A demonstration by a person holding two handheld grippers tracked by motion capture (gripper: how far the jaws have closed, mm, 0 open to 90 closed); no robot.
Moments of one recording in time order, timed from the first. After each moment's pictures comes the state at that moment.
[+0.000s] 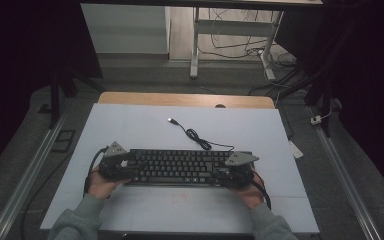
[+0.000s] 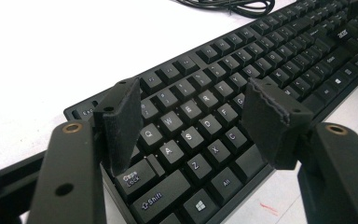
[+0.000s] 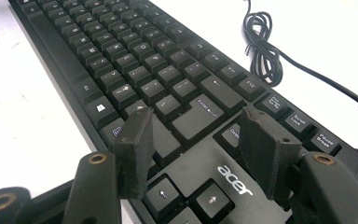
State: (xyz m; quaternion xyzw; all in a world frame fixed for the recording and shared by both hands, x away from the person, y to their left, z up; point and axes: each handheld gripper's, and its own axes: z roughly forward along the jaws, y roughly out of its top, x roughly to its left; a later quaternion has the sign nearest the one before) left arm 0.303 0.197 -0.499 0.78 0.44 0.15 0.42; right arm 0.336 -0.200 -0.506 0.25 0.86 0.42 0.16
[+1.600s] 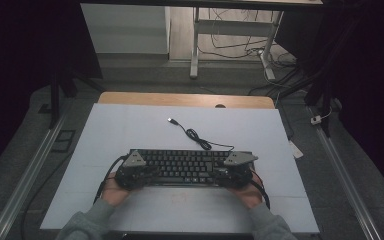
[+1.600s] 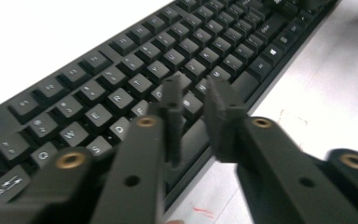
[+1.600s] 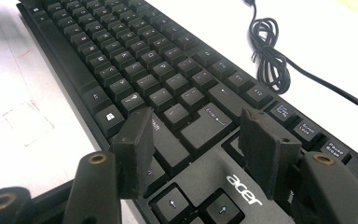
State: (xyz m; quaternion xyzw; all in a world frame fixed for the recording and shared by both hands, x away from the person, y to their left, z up) left arm 0.291 0.150 -0.505 0.83 0.35 0.11 0.41; right arm 0.335 -0.195 -0.503 0.25 0.86 0.42 0.16
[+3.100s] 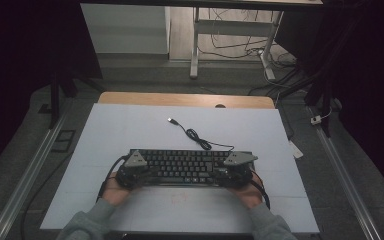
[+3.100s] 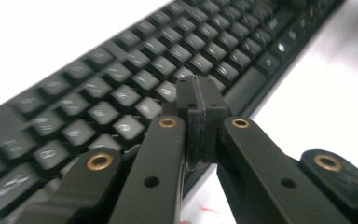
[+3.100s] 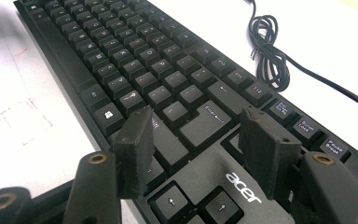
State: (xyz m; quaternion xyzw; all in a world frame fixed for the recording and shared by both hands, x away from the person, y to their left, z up) left arm 0.295 0.162 -0.502 0.82 0.37 0.12 0.41; right arm 0.335 -0.195 -0.504 0.26 0.86 0.42 0.16
